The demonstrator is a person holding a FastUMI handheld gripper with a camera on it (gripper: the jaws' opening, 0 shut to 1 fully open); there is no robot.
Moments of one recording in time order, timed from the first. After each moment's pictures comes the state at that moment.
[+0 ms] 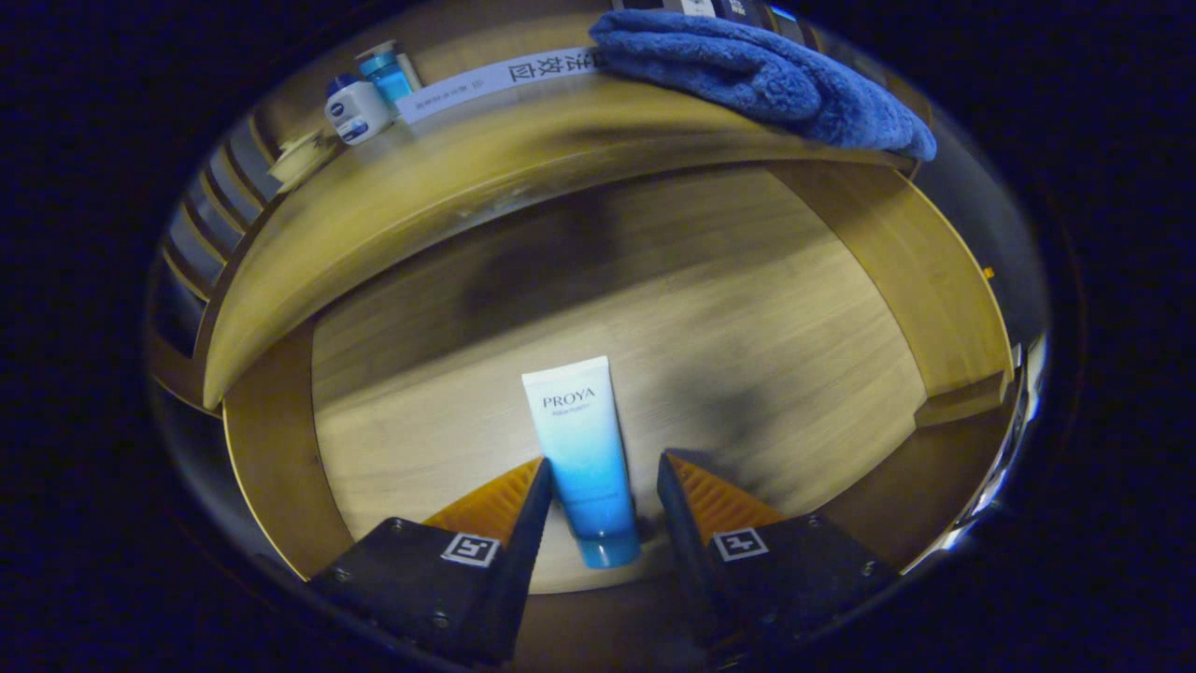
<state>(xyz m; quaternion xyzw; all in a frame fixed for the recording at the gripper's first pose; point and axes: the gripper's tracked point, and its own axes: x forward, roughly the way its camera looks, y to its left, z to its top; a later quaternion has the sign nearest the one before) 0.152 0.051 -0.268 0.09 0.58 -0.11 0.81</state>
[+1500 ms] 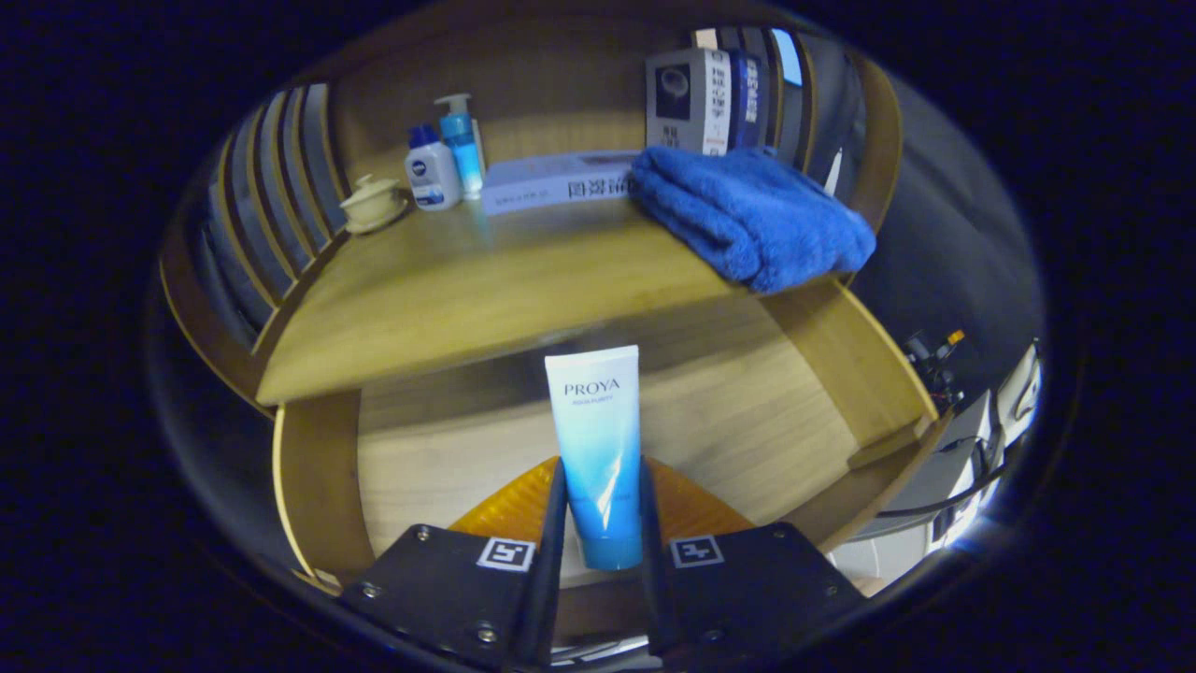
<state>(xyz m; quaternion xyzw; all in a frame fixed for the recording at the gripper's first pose) 0.165 0.060 -0.163 0.01 0.42 -0.12 0.90</state>
